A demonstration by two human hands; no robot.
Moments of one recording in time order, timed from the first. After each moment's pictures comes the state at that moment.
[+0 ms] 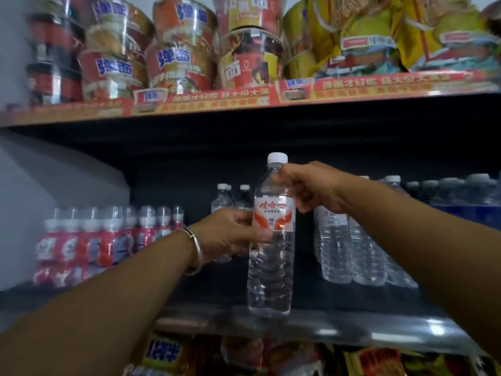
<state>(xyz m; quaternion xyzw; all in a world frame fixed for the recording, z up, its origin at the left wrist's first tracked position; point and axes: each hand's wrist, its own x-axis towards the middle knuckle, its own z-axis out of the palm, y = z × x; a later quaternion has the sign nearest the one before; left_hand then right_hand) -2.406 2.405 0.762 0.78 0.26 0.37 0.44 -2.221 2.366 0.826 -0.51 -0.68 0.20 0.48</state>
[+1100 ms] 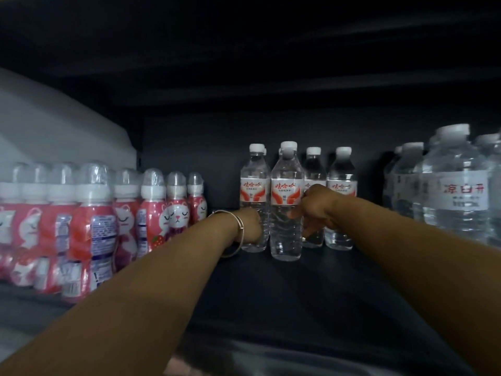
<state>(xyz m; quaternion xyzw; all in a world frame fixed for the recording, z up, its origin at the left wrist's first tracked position) -2.407 2.610 0.737 0.81 0.55 0.20 0.07 -2.252 2.602 0.761 -0.63 -0.61 0.26 0.40</state>
